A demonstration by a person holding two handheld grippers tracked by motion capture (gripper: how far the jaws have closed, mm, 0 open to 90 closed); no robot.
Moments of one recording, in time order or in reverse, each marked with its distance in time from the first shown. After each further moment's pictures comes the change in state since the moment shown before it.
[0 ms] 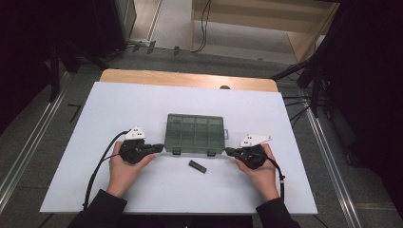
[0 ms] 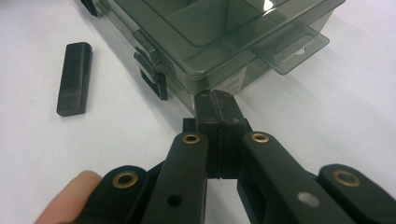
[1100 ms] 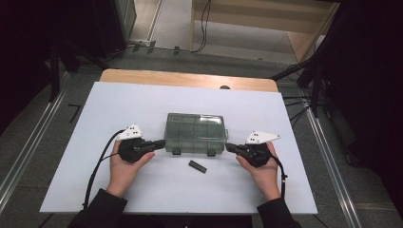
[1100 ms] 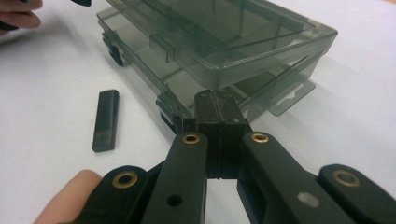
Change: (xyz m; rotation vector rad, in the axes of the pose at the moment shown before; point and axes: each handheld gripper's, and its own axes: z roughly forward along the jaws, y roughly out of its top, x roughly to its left) left arm -0.002 0.006 -0.008 -0.143 -0.063 0.002; right arm -0.001 0.009 -0.018 -0.130 0.045 0.042
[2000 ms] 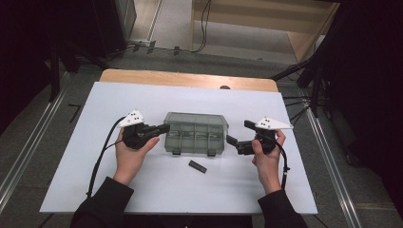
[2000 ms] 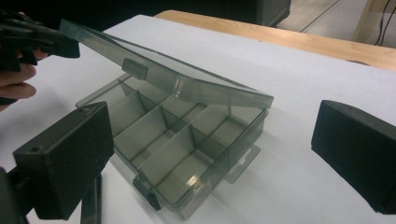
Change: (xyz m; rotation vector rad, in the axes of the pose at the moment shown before) left arm 0.006 0.040 0.008 -0.134 0.018 -0.001; right arm -0.014 0.034 -0.015 -0.166 -0.098 0.142
